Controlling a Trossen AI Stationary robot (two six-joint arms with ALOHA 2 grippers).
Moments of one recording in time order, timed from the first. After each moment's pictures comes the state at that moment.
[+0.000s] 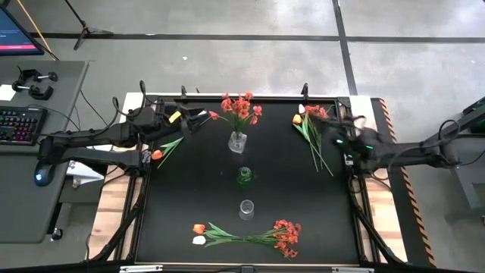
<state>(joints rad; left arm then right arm) 0.18 0.80 0.68 0.10 -0.30 -0.51 -0.09 0.61 0.31 0.50 0.57 0.64</state>
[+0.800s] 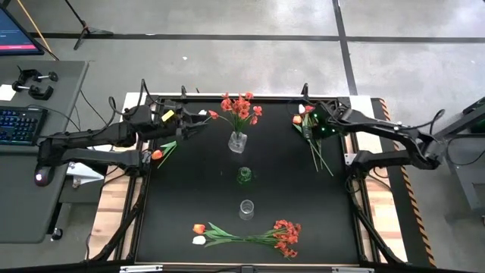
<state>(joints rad) 0.20 0.78 0.68 0.10 -0.03 -0.48 -0.67 1.16 0.67 -0.77 0.06 0.76</state>
